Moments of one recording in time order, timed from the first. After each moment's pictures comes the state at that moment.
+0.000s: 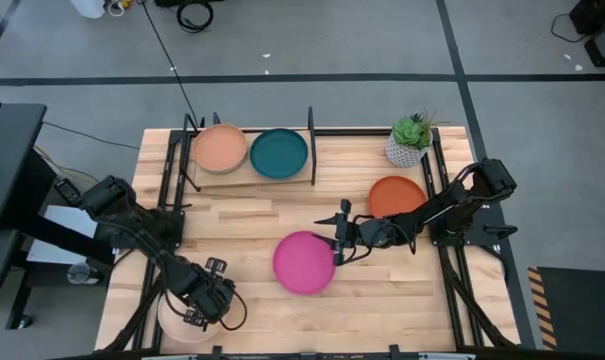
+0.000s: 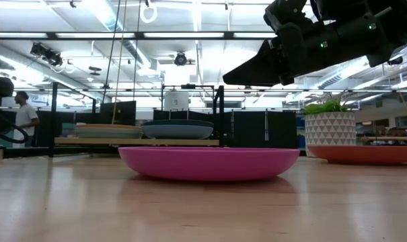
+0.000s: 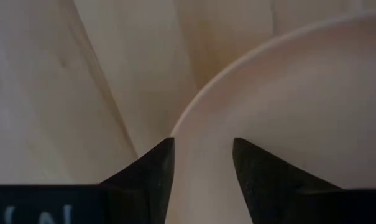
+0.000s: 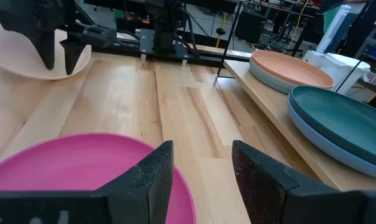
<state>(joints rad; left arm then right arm) -0.82 1.61 0.88 -0.71 0.01 -0.53 0.29 1.65 0.58 0.81 0.50 -0.08</state>
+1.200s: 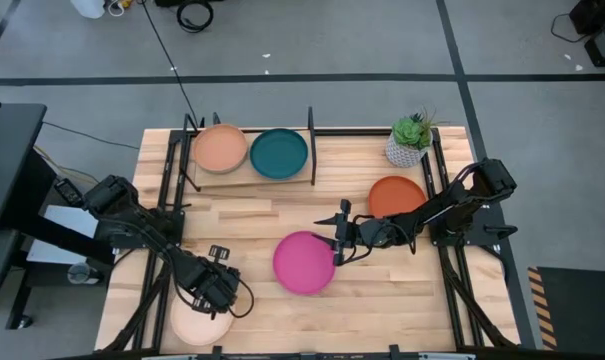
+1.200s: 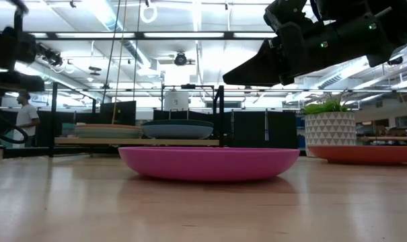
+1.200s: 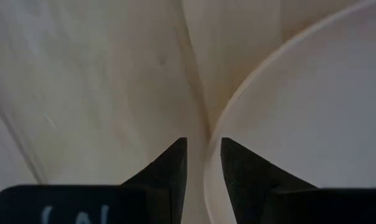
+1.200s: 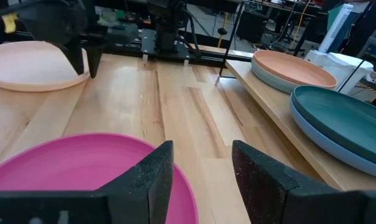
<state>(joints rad) -0.75 1.62 0.90 -0.82 -0.10 -0.49 0.29 1.65 0.58 0.81 0.49 -0.07</state>
